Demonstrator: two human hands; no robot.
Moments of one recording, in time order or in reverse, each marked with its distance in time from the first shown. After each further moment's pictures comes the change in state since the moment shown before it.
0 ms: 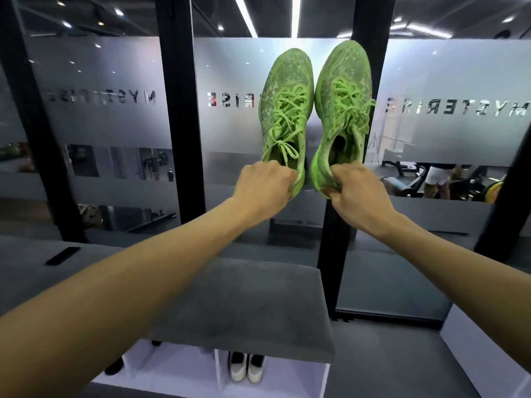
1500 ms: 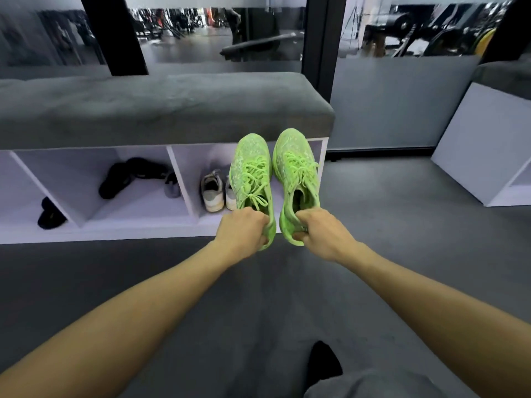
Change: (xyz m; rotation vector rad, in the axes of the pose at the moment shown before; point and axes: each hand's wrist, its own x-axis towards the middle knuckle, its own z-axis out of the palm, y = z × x) left_hand -0.510 0.226 0.581 -0.278 -0.560 0.022; right_hand -0.639 0.040 0.496 0.195 -0.610 0.258
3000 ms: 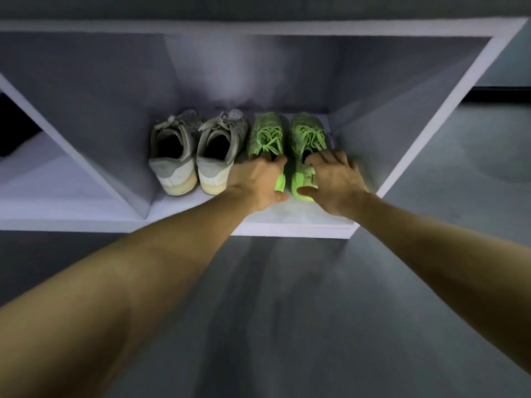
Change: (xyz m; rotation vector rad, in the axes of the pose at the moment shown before) left_hand 0.339 -0.102 0.242 -0.055 -0.109 -0.052; right_hand 0.311 0.198 0.189 -0.226 -0.099 0.128
